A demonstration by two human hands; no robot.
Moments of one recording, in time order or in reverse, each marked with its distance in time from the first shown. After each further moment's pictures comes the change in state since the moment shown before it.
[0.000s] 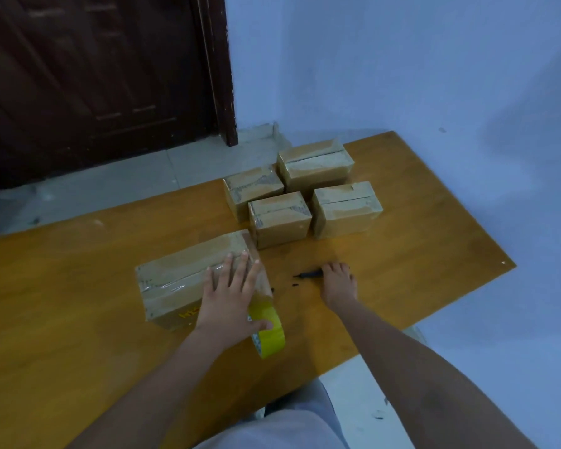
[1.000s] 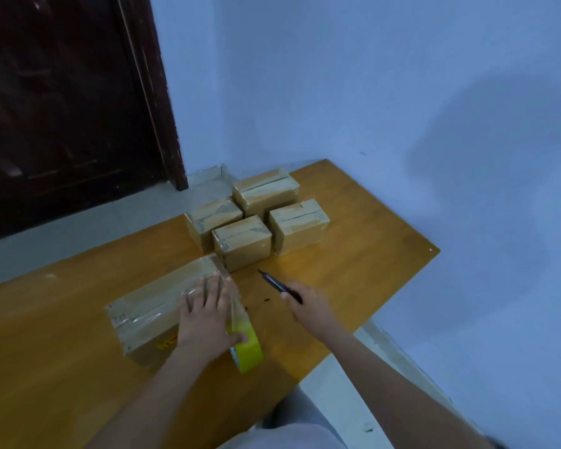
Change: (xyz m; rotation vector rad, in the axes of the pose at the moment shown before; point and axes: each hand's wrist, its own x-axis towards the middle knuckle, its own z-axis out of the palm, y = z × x) left_hand -0.007 -0.001 -0.008 0.014 -0.024 0.026; right_hand -0.102 -0.015 -0.036 0.648 0.169 -0.165
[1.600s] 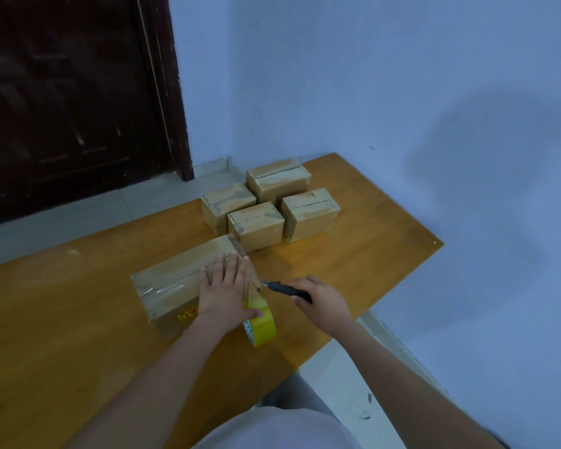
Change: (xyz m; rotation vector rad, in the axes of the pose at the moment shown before) left_hand -0.001 -0.007 0.005 -0.016 0.038 0.022; right_hand -0.038 -0.014 0.010 -0.297 0.037 -0.179
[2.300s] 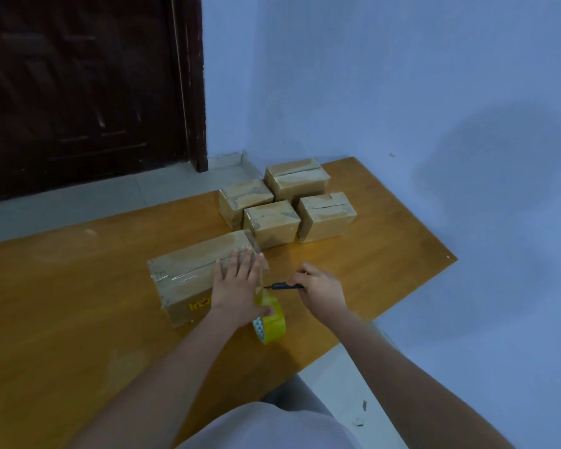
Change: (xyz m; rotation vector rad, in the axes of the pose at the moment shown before) left_hand 0.001 -0.005 0.008 -0.035 0.035 0.013; right_hand 0.030 -0.021 0.006 -0.360 0.156 -0.233
